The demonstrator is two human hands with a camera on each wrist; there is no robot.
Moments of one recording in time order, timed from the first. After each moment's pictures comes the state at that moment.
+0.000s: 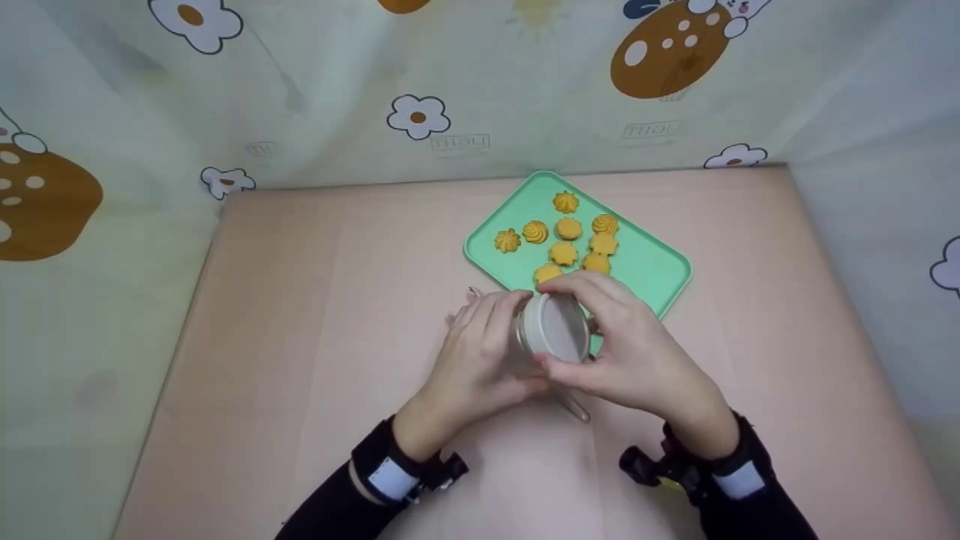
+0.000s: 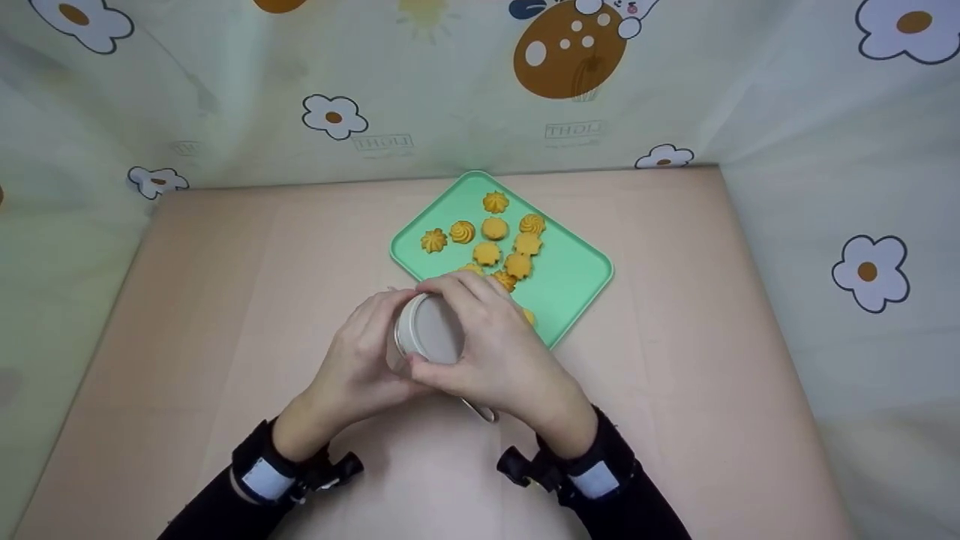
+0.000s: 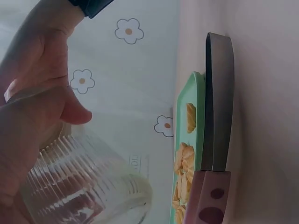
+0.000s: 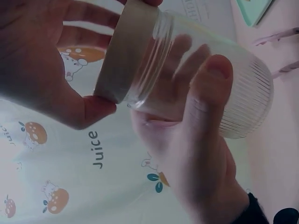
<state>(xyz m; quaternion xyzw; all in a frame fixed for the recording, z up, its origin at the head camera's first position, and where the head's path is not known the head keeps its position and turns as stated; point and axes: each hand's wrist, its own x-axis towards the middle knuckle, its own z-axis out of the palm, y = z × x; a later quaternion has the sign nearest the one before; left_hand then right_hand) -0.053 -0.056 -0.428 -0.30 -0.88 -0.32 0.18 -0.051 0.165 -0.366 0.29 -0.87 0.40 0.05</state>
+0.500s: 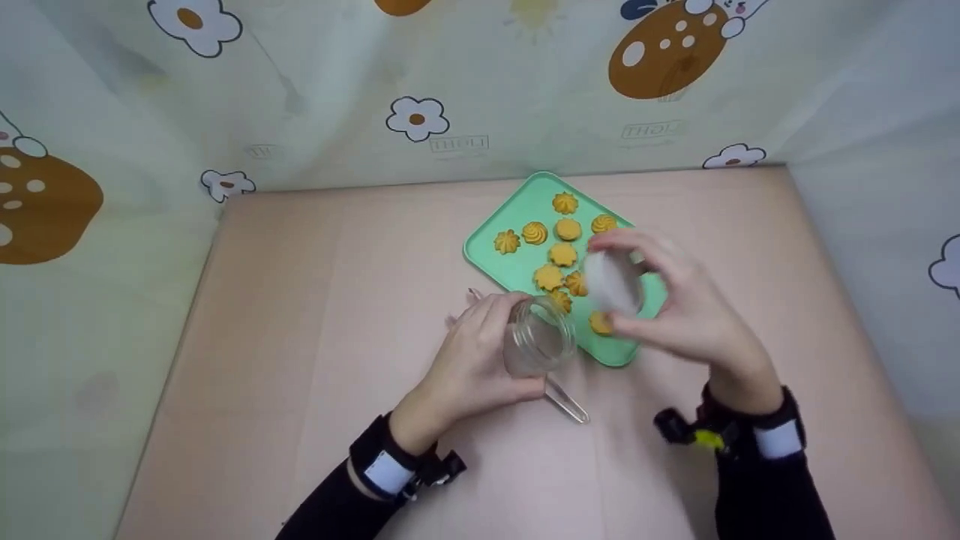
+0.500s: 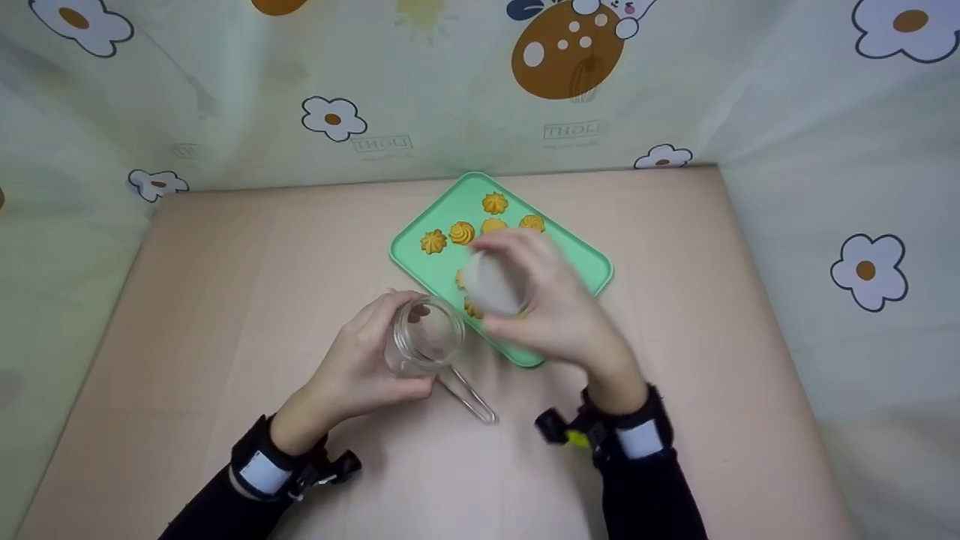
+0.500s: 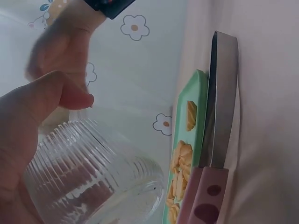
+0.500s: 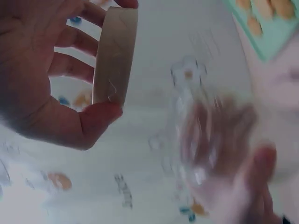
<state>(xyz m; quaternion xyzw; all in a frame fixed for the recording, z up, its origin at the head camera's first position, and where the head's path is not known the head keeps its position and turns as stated) -0.060 -0.061 -0.430 -0.30 -0.87 -0.38 0.09 -0.093 0.224 -0.371 0.30 -0.83 0.47 0.07</state>
